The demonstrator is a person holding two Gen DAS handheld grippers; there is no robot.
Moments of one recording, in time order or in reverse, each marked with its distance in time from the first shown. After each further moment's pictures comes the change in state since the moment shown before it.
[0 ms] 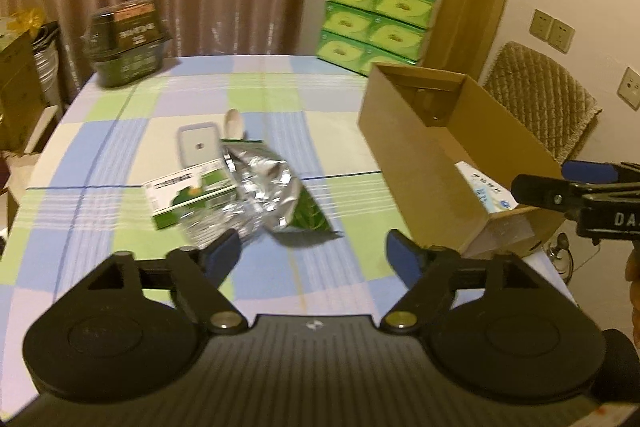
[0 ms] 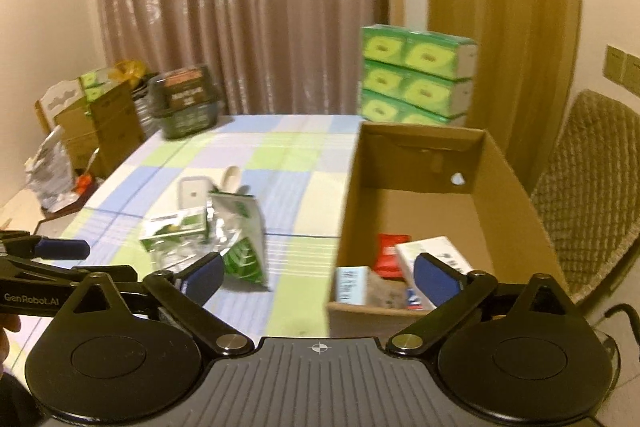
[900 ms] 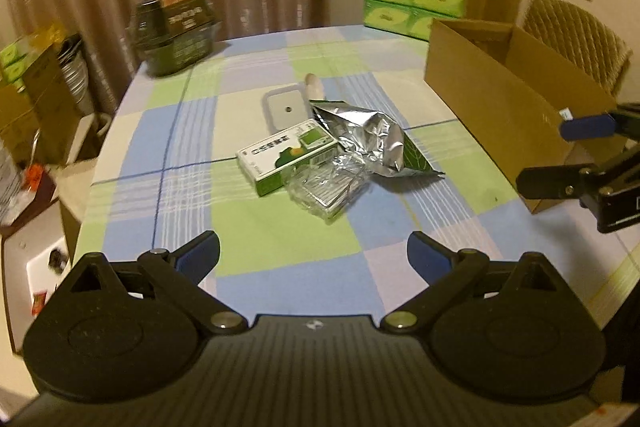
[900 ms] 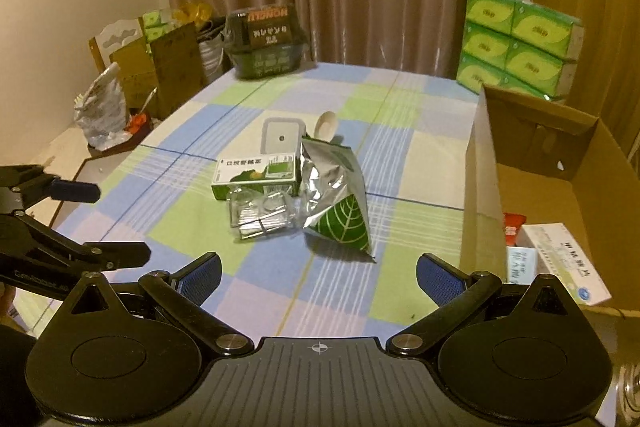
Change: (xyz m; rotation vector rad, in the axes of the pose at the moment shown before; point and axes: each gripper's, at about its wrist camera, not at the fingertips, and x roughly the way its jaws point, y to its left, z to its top) left arm 0.001 0.084 -0.029 0.147 0.061 0.095; right arm 0.074 0.073 -0.020 -0.111 0.134 0.151
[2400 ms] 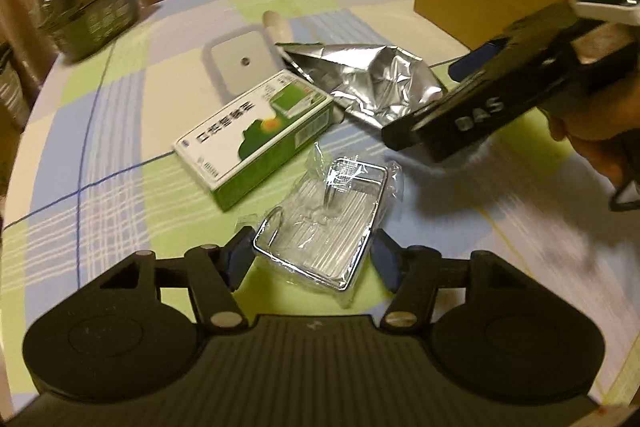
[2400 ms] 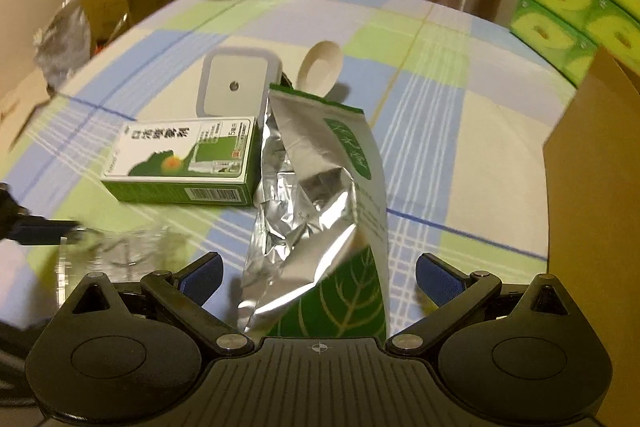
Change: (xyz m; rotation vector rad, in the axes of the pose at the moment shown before) left arm 0.139 0.022 0.008 0.147 0.119 -0.112; right arm 0.197 -0.022 0.044 -0.089 0.215 -0.032
